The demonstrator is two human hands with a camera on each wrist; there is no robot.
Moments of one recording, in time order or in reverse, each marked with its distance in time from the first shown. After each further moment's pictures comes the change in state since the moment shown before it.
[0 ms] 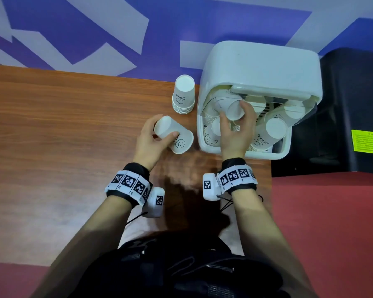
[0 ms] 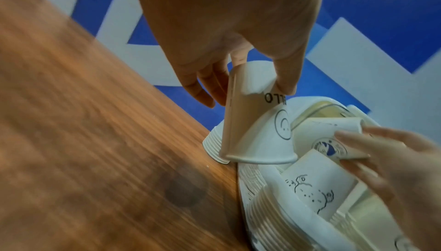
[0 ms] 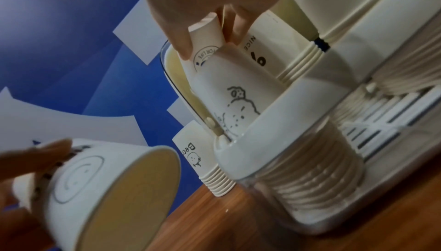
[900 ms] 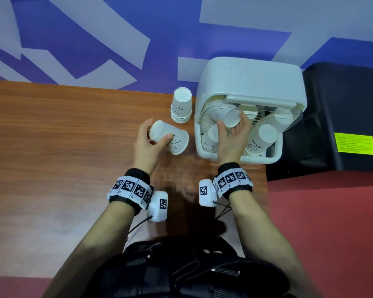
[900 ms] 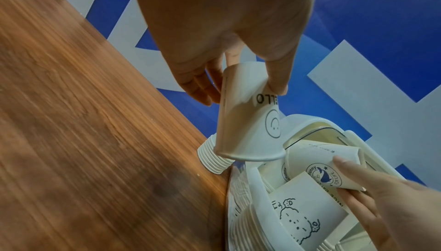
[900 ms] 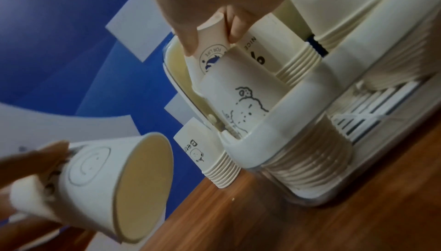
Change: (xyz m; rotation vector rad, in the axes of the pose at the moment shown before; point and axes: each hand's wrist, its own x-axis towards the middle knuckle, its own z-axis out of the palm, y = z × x) left_hand 0.003 -0.001 -0.007 -0.074 0.073 -0.014; right_hand -0.004 -0.011 -0.001 0.210 -0.056 0.272
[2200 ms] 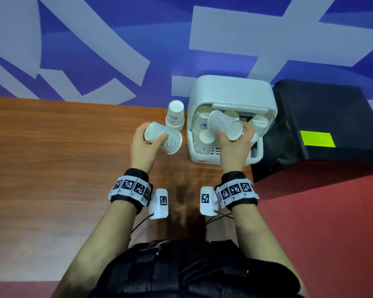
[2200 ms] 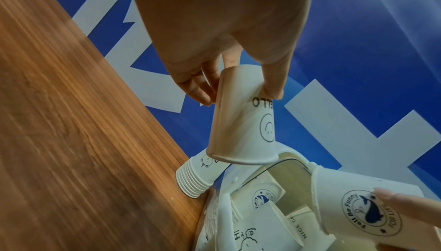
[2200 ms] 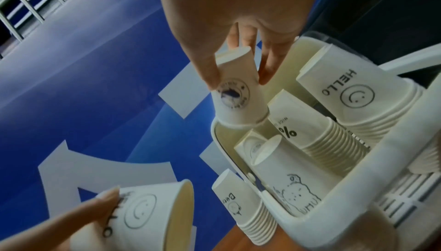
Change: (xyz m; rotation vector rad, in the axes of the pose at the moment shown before) left_hand -0.025 0.031 -0.012 -0.054 0.057 0.113; right_hand -0.039 -0.060 -0.042 -0.180 0.092 -0.072
